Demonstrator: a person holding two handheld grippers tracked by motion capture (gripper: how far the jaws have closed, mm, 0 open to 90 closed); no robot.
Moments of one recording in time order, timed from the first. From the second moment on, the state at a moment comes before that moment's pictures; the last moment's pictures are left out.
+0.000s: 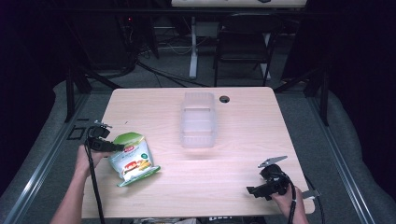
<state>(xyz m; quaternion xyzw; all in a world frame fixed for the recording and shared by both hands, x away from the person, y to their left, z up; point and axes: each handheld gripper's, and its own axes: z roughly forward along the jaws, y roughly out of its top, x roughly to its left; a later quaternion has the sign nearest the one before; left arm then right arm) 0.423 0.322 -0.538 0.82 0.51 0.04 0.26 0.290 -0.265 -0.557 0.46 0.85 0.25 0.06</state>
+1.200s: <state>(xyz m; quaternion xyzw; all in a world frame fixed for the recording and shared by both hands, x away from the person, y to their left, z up) 0.406 0.312 -0.529 0.82 0.50 0.08 0.28 0.289 -0.265 -0.557 0.47 0.85 0.25 0.06</state>
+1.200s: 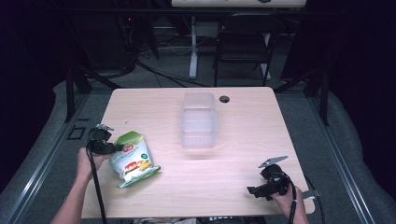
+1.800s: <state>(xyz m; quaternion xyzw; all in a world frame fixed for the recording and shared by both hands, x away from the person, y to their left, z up) 0.394 0.309 -0.488 0.82 0.47 0.09 0.33 0.290 -0.266 -0.557 0.47 0.85 0.25 0.06</state>
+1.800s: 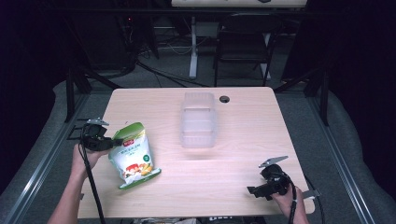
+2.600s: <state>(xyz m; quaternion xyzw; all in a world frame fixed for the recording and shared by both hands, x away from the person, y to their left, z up) 0.382 0.276 -0.428 0.86 0.37 0.12 0.34 0.290 -0.267 -0.557 0.47 0.85 0.25 0.06</state>
